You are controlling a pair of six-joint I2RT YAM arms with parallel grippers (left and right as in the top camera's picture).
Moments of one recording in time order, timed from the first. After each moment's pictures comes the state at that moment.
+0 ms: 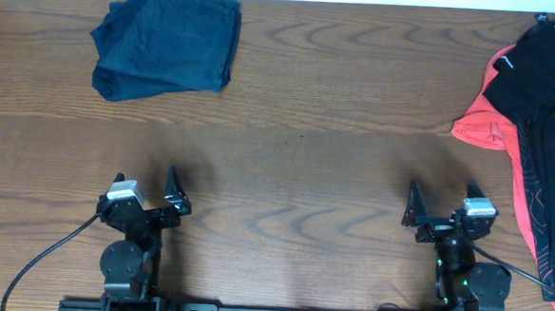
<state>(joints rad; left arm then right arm) 0.02 0.01 0.02 -0.12 -0.08 -0.23 0.00 0.01 0.01 -0.01 -0.14 0.13</state>
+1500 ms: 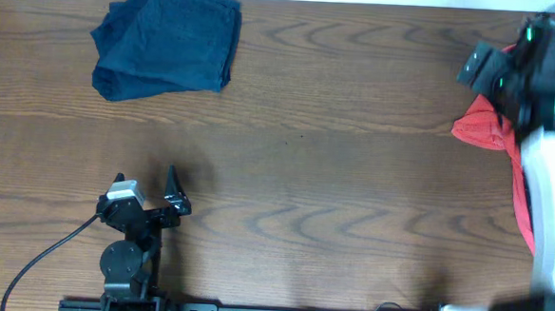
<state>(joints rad) 0.02 0.01 0.02 -0.12 -0.09 -0.23 -0.10 1.61 1.56 -0.76 0.15 0.26</state>
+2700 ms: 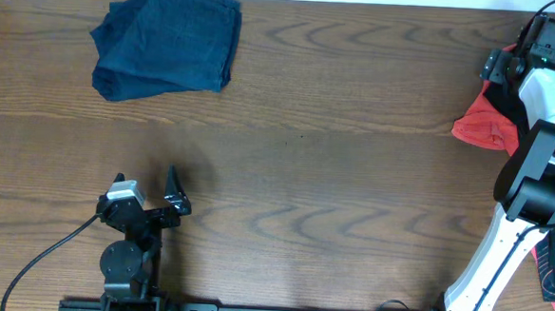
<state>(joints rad) 0.02 0.01 0.02 -0.12 -0.08 -0.23 -0.32 2.38 1.88 -0.41 0.12 0.04</state>
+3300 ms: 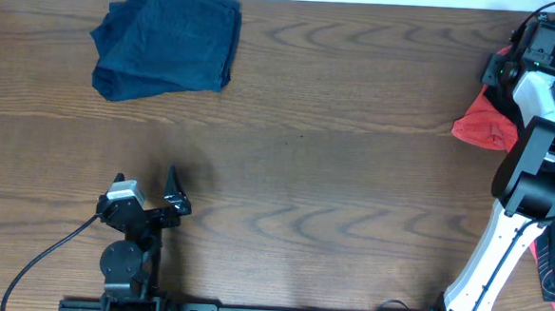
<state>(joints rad) 0.02 0.01 0.02 -0.12 -0.08 -0.23 -0.32 2.43 1.88 -0.37 0.07 0.04</state>
